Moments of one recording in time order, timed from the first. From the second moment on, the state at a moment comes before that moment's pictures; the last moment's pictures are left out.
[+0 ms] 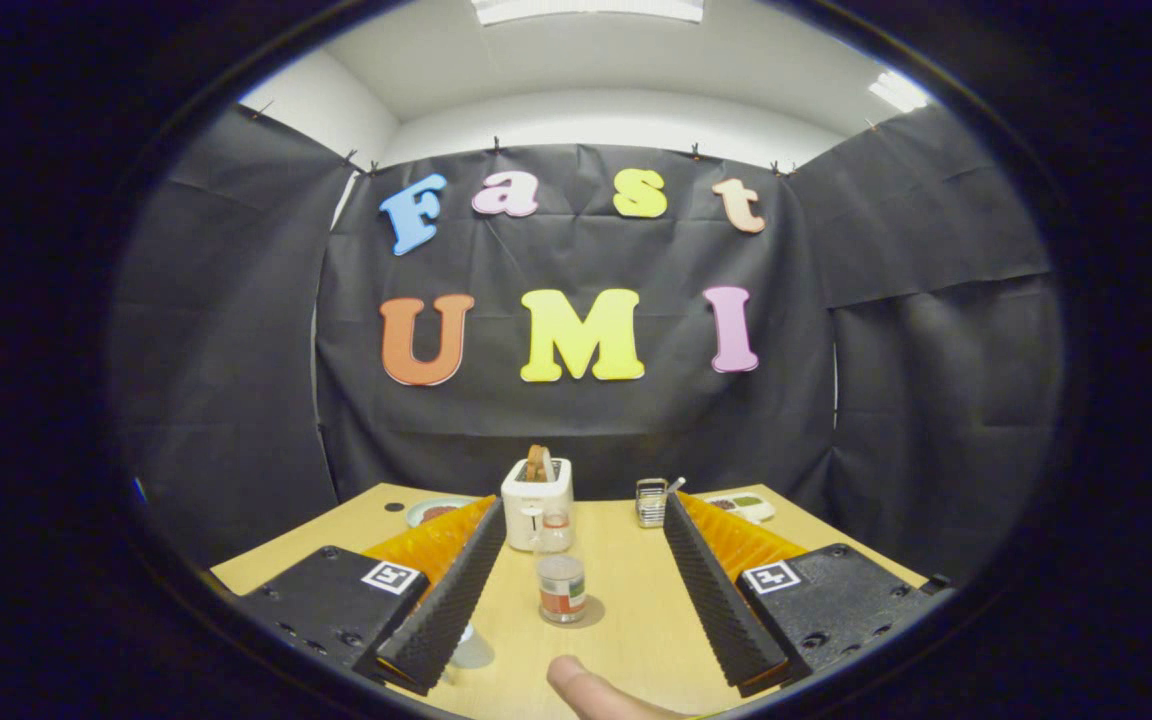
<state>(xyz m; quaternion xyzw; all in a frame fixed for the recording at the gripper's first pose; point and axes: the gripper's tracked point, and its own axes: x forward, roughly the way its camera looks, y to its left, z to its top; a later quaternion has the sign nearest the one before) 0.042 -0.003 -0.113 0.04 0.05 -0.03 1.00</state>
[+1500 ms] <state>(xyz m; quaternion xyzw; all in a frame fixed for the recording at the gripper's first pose) -0.043 -0.043 0.012 0.01 0.02 -0.04 1.00</state>
